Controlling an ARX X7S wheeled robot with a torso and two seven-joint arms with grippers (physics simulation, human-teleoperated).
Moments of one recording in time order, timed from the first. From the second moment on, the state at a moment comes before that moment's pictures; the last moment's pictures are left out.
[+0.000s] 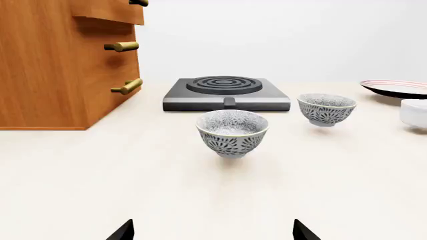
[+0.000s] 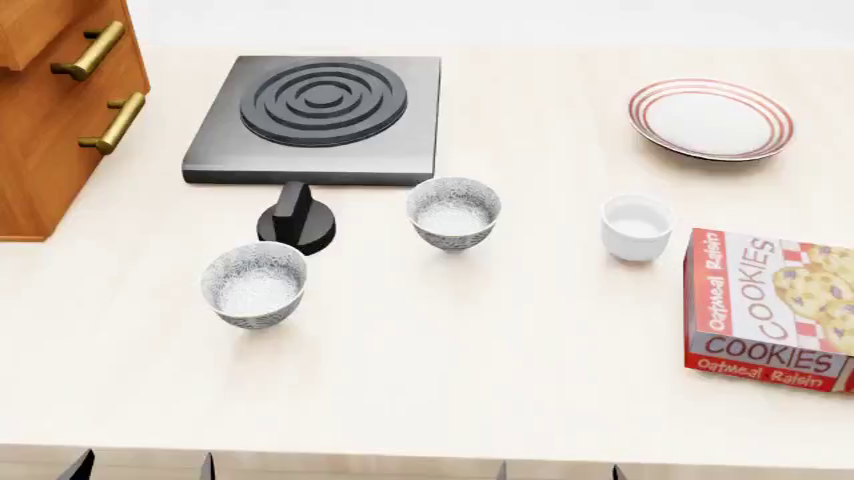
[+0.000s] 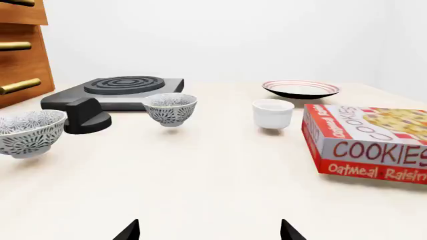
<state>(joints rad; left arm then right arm) 0.00 0.00 0.00 0.00 0.00 0.00 0.00 0.00 0.00 0.00 0.00 0.00 0.00 0.00</state>
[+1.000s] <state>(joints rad) 0.07 -0.10 0.10 0.21 -0.09 0.02 -0.09 -0.04 0.10 -0.11 -0.23 0.01 0.09 0.14</state>
